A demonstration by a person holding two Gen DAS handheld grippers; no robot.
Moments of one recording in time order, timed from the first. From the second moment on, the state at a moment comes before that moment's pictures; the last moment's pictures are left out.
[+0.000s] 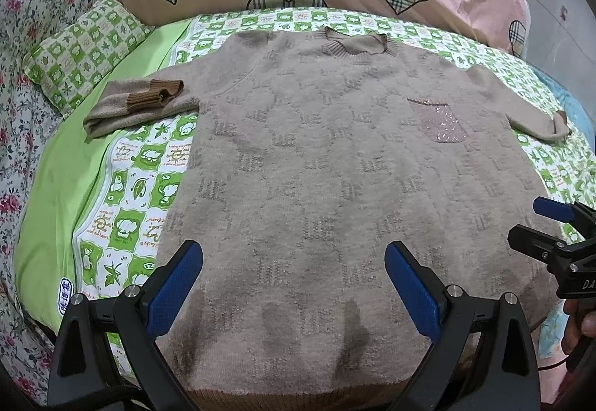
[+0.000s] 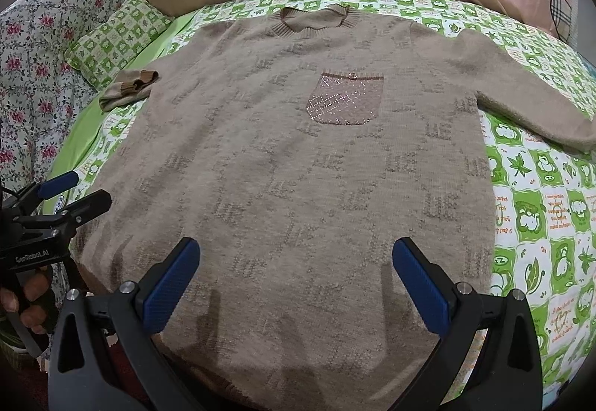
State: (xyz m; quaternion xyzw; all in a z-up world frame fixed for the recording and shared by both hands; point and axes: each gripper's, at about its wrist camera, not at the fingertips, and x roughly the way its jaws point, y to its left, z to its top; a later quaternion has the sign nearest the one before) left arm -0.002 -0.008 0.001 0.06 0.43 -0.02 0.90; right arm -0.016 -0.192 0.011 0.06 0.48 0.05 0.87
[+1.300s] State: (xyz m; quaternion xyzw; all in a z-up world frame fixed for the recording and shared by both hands) left arm 0.053 -0.013 -0.014 -0.01 0.48 -0.04 0.87; right arm -0.037 -0.419 0.037 0.26 0.39 -0.15 0.87
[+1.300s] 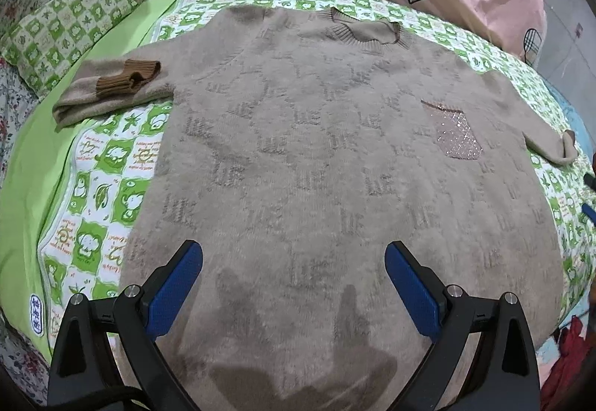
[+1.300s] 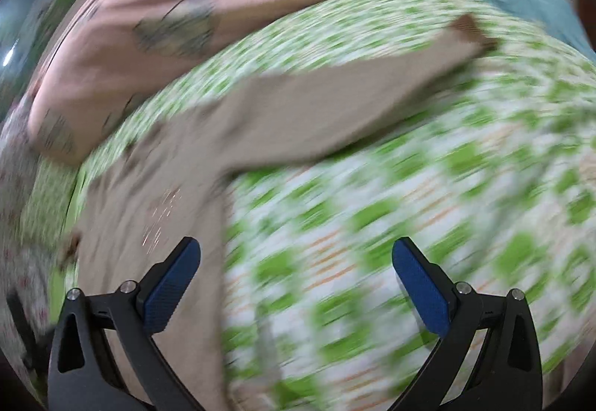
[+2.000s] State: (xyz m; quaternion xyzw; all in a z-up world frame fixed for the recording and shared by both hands) left arm 0.081 -0.034 -0.034 0.00 0.51 -0.05 0.86; right arm 0.029 -0.609 0.056 0.37 0.28 -0.22 0.86
